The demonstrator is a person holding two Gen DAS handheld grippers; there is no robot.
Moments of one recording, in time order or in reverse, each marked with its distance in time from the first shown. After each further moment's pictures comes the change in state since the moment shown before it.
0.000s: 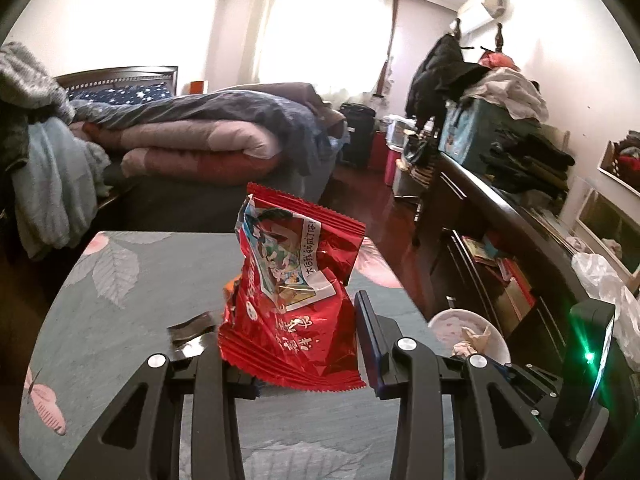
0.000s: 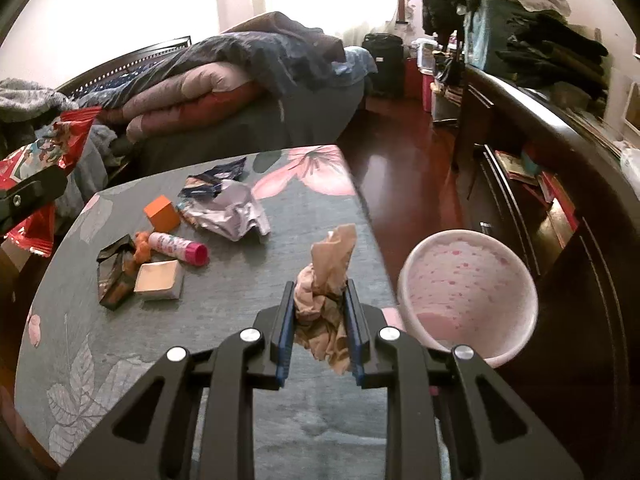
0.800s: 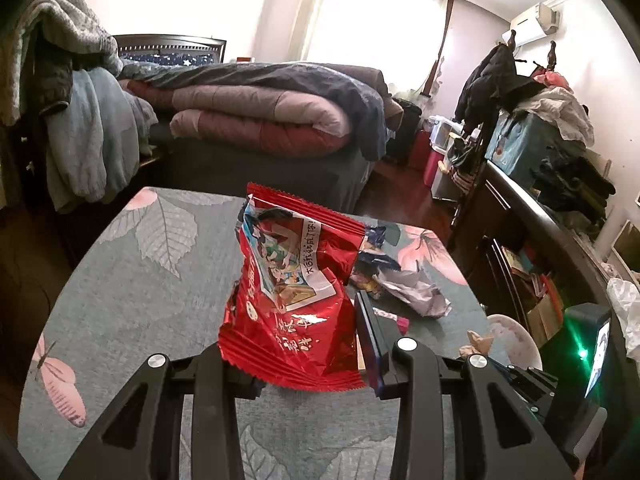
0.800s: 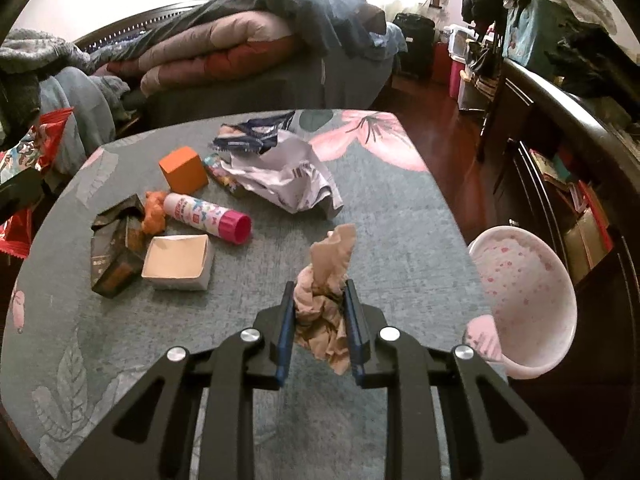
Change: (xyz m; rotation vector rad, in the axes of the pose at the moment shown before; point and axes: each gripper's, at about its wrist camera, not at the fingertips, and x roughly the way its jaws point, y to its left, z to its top) left arm 0.013 0.086 -0.021 -0.142 0.039 0.104; right arm 0.057 0.072 -0.004 -0.112 0.106 0.036
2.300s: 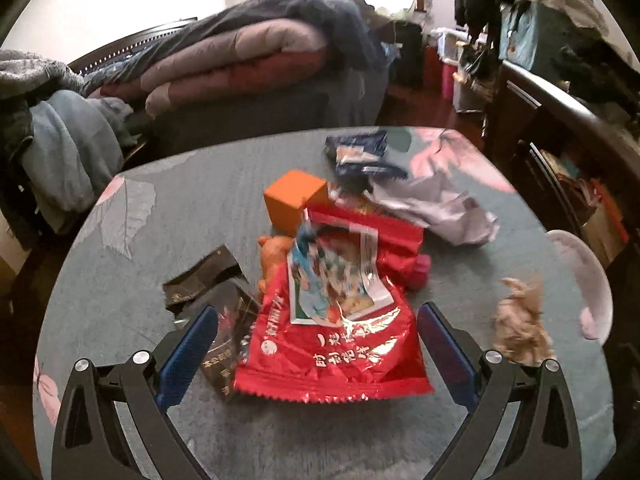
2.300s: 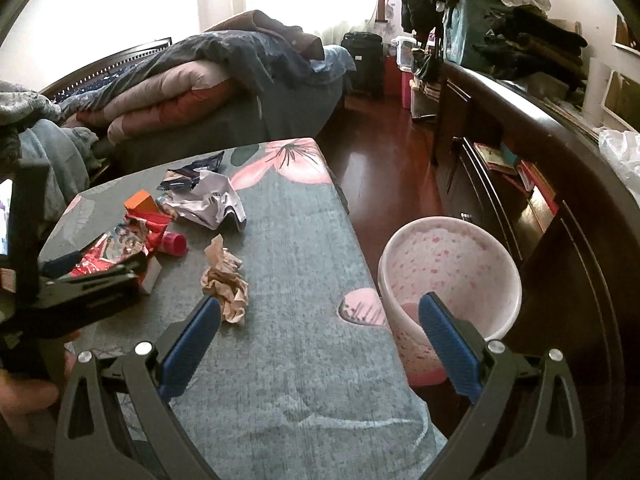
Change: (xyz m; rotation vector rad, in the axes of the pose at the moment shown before) left arm 0.099 -0.058 -0.036 0.222 0.232 0.181; right arm -0.053 -0.065 -0.025 0.130 -0.094 -0.089
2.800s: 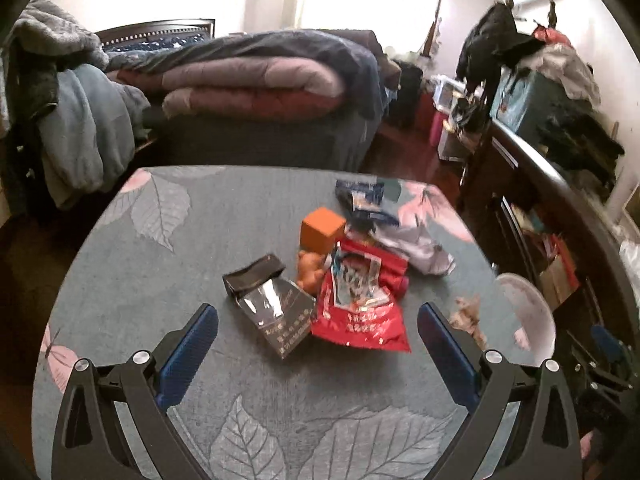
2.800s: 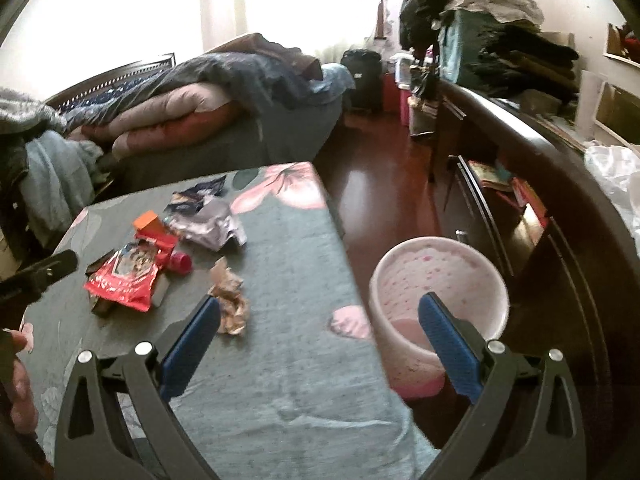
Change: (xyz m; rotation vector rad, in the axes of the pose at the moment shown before) left arm -0.073 0.055 -0.005 -0.134 -0.088 -0.136; right arm -0.027 -0.004 0.007 -0.008 -0.058 0.004
